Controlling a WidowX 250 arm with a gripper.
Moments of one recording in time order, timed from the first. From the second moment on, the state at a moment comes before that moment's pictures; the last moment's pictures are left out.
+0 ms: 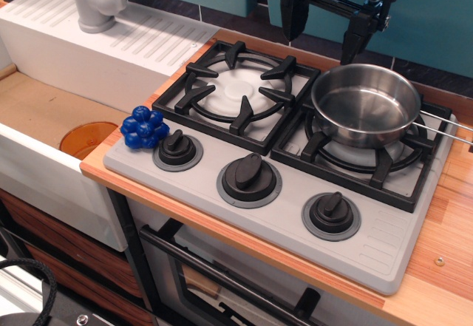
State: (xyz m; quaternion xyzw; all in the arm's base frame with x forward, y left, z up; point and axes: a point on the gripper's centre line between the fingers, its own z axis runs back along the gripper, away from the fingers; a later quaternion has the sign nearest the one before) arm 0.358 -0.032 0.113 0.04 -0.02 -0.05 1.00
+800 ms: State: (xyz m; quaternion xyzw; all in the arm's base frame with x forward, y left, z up) arm 0.369 -0.033 0.056 0.02 -0.04 -0.05 1.00
